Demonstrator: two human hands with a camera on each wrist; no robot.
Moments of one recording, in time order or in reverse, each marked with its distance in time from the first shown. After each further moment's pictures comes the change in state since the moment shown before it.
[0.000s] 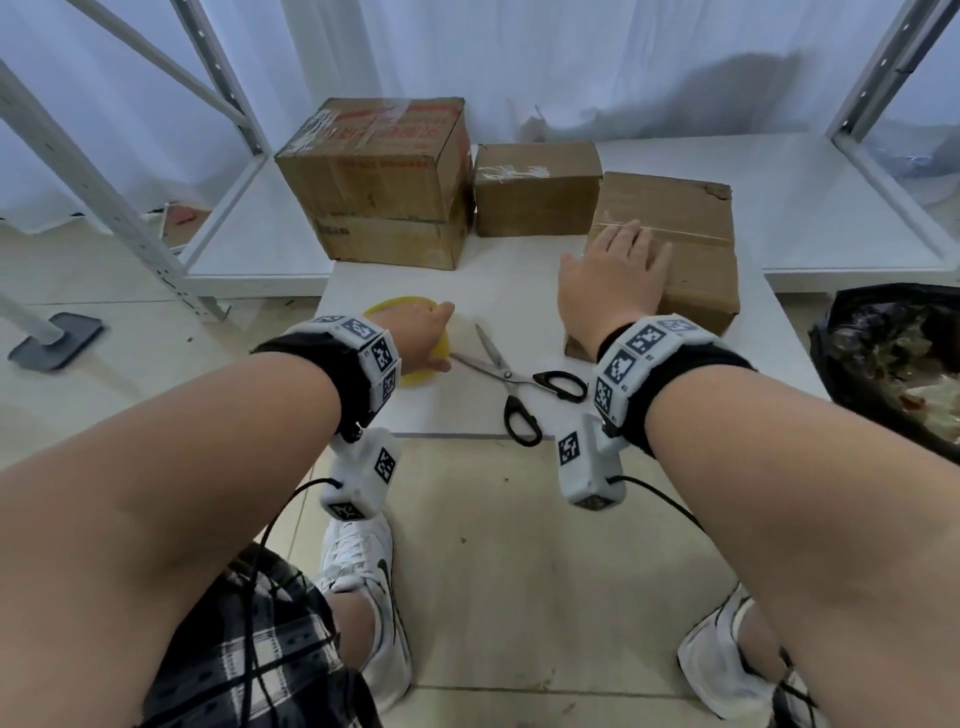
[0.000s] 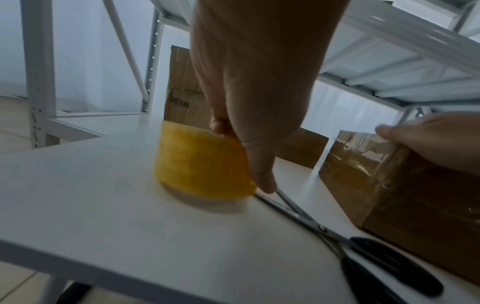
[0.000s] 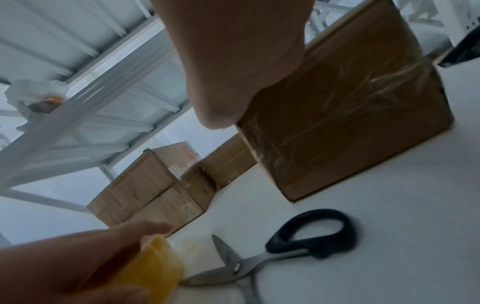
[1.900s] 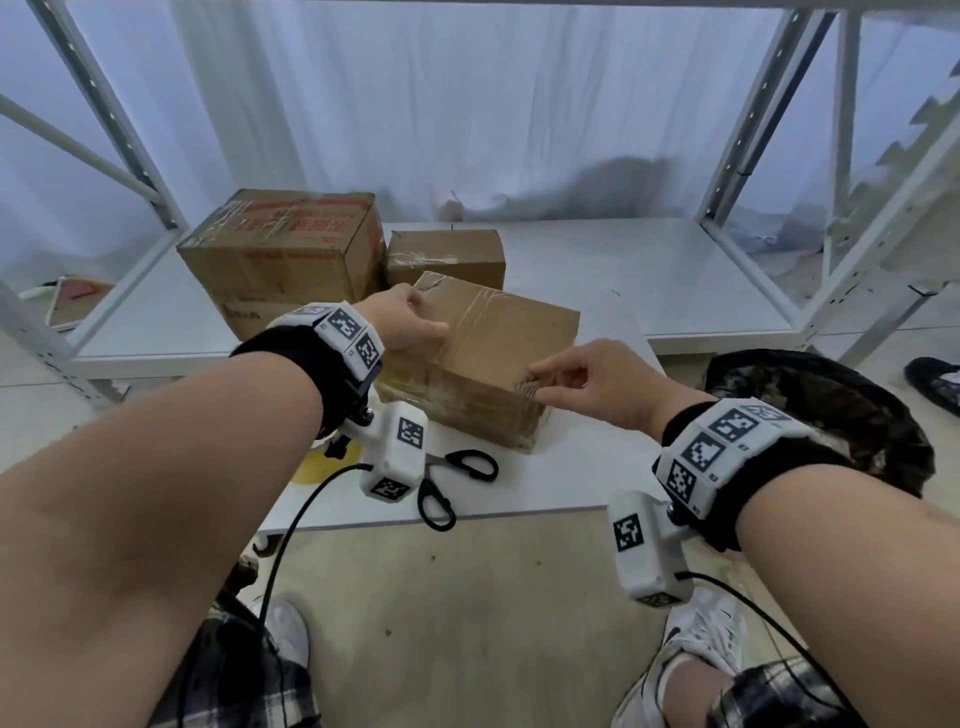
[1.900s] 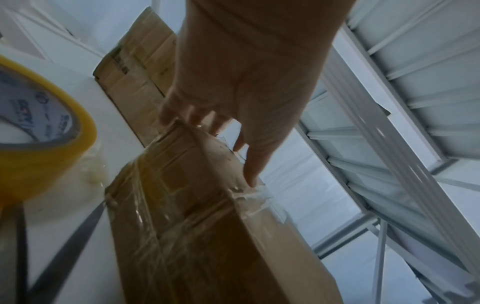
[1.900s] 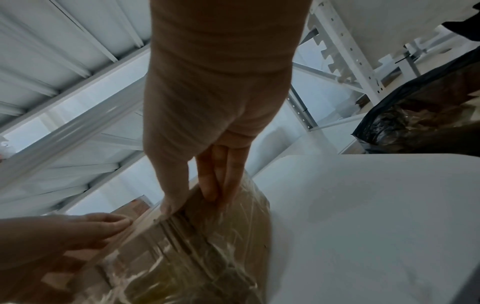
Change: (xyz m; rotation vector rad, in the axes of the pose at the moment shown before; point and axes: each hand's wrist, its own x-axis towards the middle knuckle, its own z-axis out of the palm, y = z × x) left_hand 0.047 0.053 -0.097 -0.678 0.130 -0.195; right_hand -0.015 0.114 -0.042 0.561 -0.185 -0.413
